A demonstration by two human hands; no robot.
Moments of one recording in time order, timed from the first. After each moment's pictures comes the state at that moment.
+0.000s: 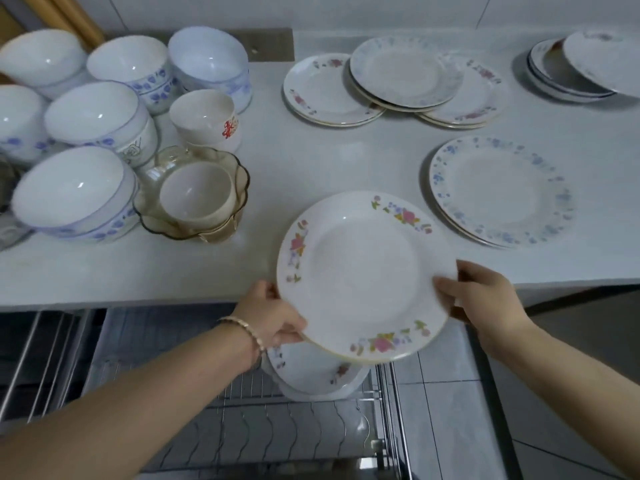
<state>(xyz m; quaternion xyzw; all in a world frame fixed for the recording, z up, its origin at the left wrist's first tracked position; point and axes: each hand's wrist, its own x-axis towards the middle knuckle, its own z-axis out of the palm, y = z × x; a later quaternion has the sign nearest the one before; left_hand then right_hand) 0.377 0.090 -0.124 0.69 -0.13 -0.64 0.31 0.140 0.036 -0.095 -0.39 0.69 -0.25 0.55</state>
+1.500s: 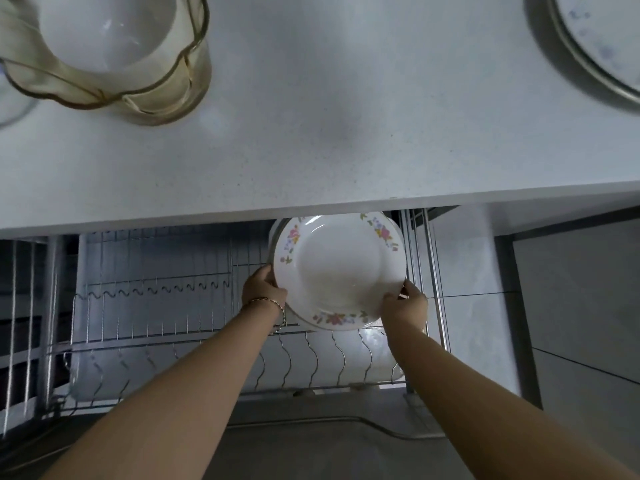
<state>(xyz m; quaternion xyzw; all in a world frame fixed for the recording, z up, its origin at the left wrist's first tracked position) 0.400 0.136 -0.356 0.86 -0.18 -0.46 0.13 0.216 0.126 -0.381 -0.25 0.85 -0.13 0.44</state>
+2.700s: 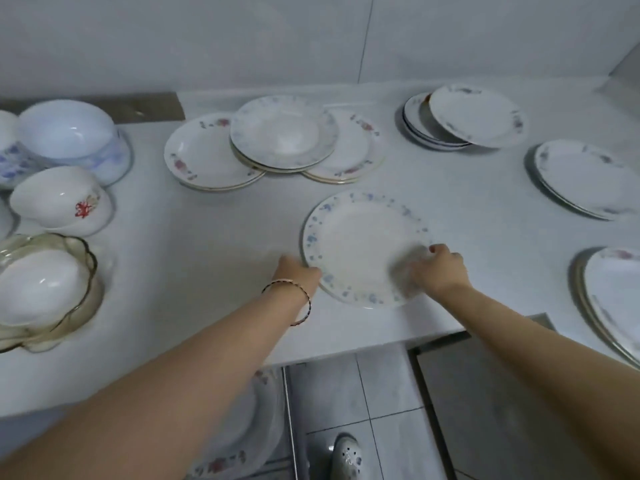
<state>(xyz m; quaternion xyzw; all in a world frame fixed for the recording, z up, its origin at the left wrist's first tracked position) 0.188 -0.100 -0.133 0.75 -0.28 -0.54 0.27 -0.016 -0.124 -0.116 -0.51 0.80 -0.08 0.31</state>
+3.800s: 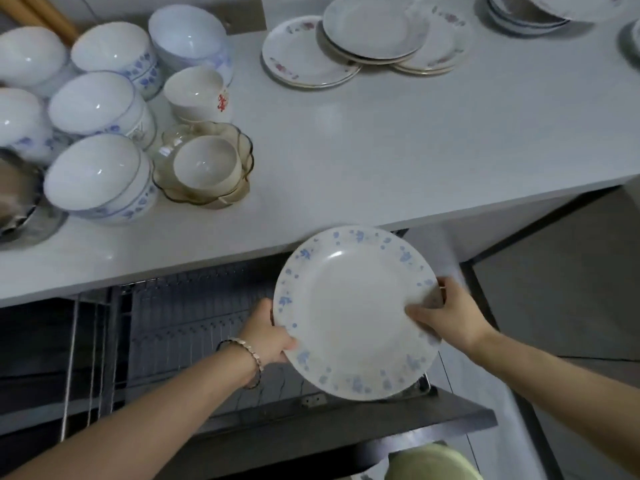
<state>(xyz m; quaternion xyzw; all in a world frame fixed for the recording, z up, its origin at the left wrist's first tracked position) 0.405 0.194 -0.141 0.73 -0.26 -0.61 0.17 0.156 0.158 -0.116 -0.44 0.75 -0.08 0.48</state>
